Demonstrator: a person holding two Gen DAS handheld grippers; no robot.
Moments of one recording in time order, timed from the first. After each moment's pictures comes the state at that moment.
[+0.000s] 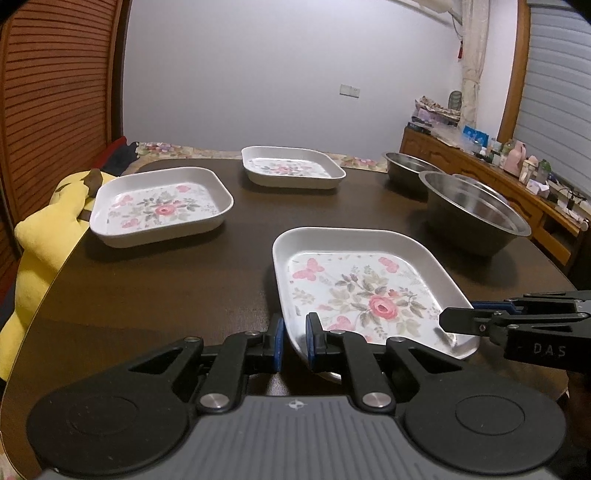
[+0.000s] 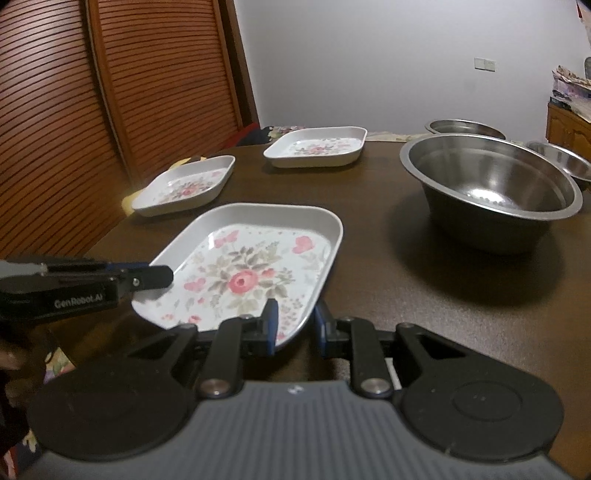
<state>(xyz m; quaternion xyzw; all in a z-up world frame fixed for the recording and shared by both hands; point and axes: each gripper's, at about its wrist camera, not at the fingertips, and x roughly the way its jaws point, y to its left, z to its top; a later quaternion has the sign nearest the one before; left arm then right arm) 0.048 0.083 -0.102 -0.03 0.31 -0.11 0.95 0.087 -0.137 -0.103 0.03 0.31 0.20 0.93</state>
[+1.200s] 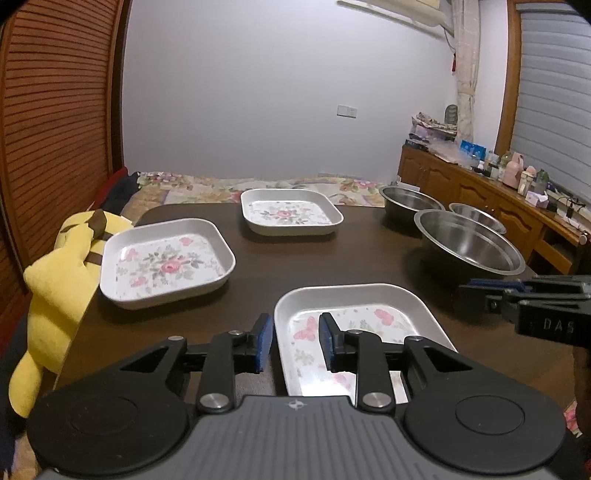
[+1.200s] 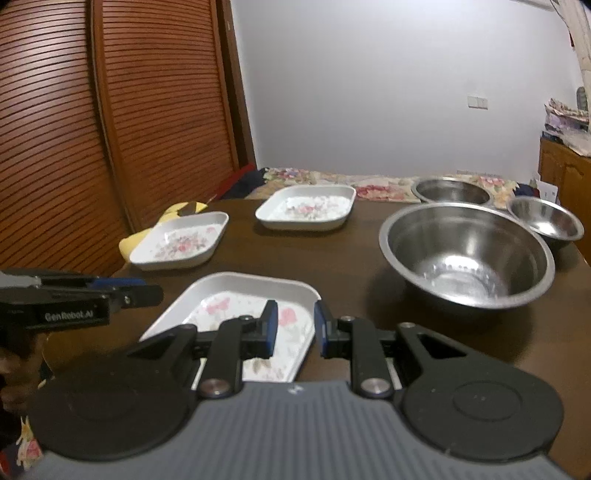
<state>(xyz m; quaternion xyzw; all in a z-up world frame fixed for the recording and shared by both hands) 0.058 0.084 -0.063 -0.02 0.27 -0.10 0.96 0.093 -0.148 -0.064 0.02 0.24 0.20 0.95</state>
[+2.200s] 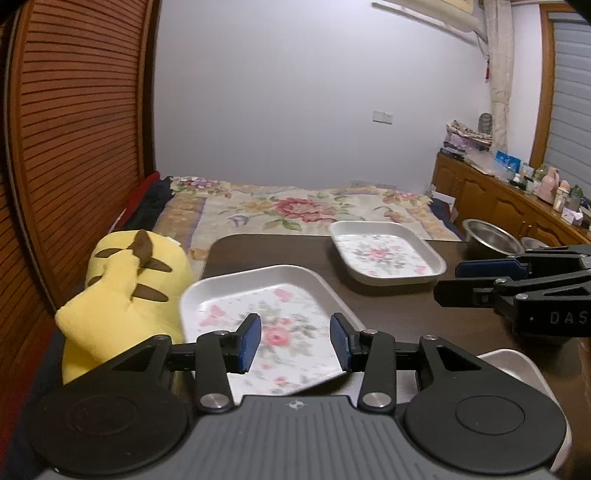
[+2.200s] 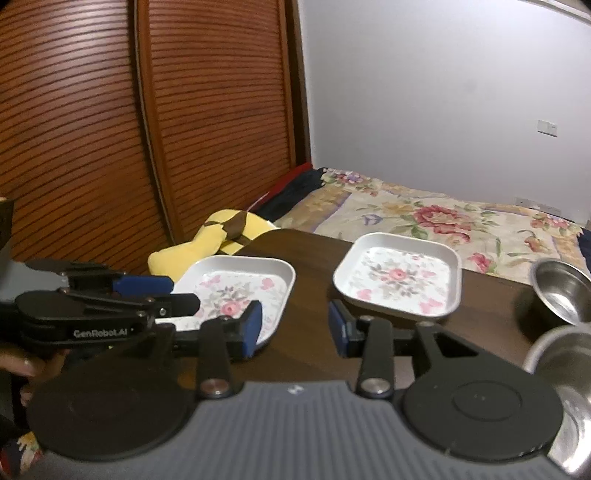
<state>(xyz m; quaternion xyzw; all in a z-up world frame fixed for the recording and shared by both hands) 0.146 0.181 -0.049 -0.02 0.27 -0.07 0.96 0.193 -0.034 -0.031 -0.04 0.26 0.28 0.92</state>
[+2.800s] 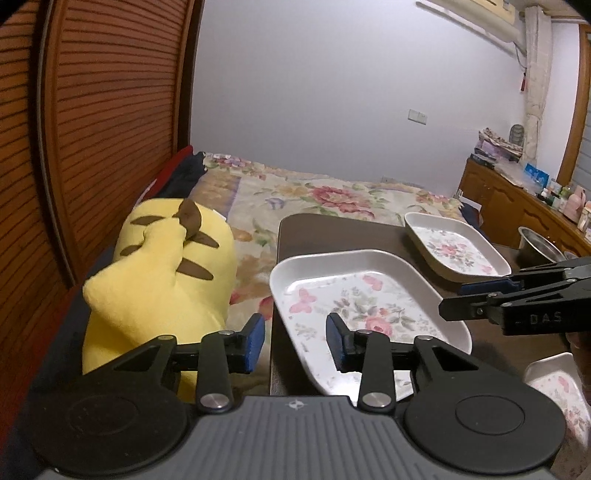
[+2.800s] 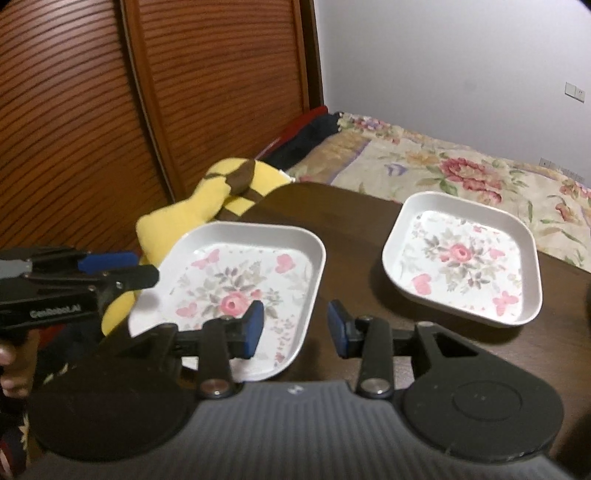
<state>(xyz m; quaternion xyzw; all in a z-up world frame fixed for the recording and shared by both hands) 0.170 0.249 -0.080 -0.06 0.30 -0.04 0.95 0.250 0.024 -0.064 -0.06 0.35 0.28 0.89</state>
